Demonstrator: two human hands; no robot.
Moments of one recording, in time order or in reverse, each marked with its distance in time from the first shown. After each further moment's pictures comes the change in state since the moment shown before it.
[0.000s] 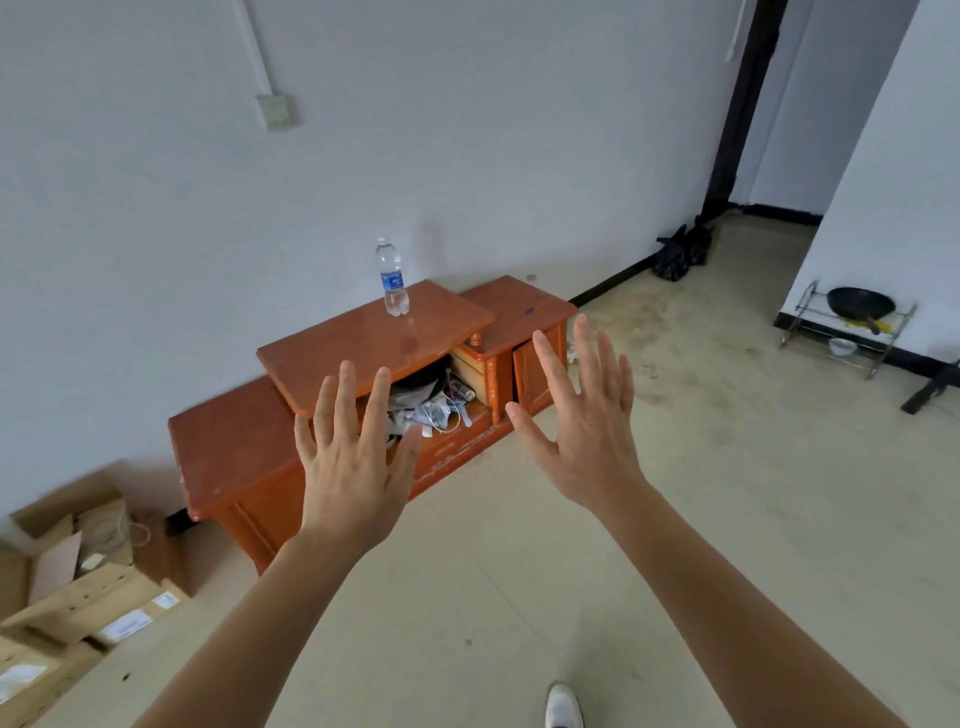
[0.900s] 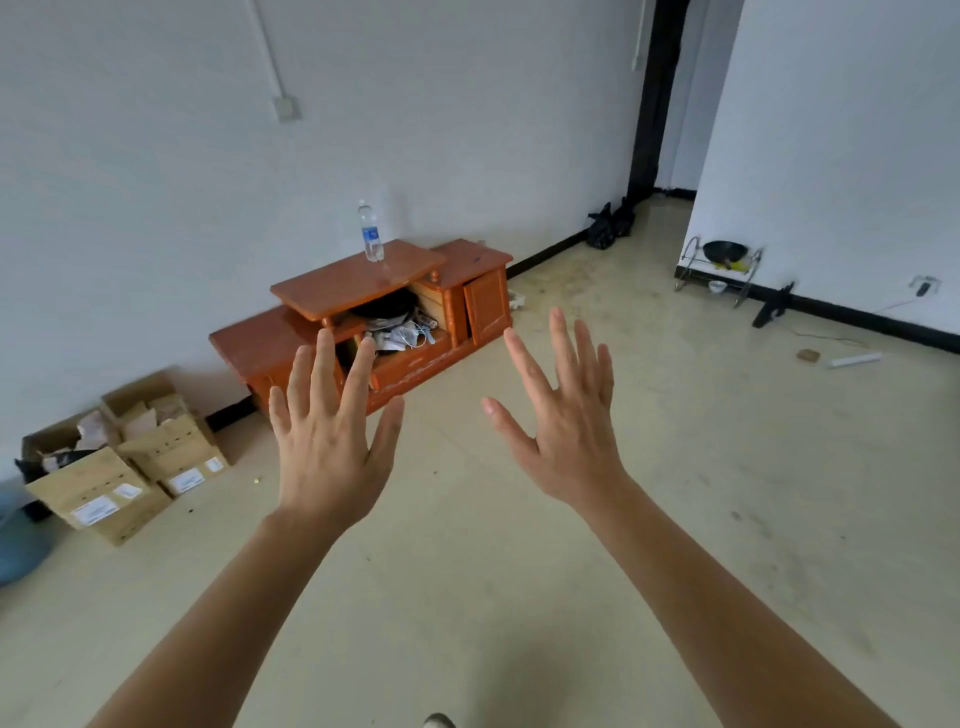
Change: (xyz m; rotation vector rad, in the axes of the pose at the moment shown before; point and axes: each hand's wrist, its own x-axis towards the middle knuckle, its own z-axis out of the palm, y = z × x) left_hand -0.596 0.155 -0.301 -0.050 0.101 0.082; right_hand -0.526 -0.205 -0.420 -0.050 0.055 -0.029
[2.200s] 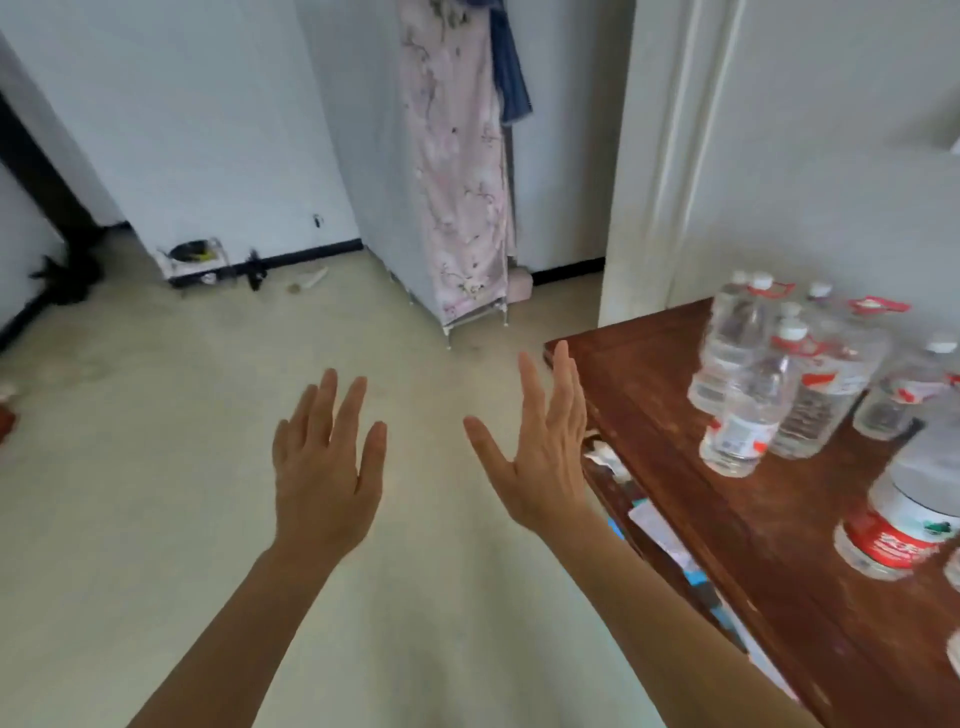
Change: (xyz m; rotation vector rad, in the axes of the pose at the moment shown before) left_hand -0.713 0.244 -0.321 -0.621 -0.323 0.922; right_hand -0.786 -0.370 -0.539 -0.468 0.553 0.894
